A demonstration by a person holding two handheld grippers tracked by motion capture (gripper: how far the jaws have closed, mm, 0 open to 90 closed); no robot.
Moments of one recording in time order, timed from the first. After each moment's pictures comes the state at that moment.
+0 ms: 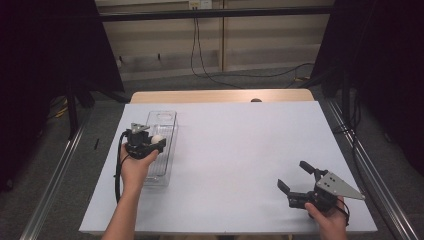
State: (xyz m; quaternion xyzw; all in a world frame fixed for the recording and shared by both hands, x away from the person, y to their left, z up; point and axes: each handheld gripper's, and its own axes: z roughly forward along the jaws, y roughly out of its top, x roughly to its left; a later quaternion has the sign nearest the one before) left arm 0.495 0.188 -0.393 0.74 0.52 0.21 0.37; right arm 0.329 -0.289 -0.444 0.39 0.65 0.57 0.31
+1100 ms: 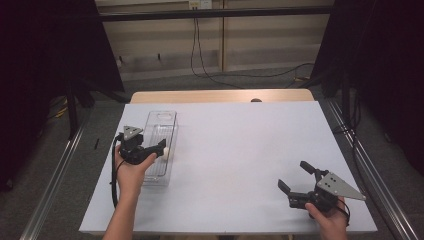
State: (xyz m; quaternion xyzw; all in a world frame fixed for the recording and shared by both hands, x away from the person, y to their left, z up) left arm 0.475 0.196 -0.387 0.71 0.51 0.25 0.42; right arm 0.328 -0.289 -0.444 0.39 0.65 0.57 0.31
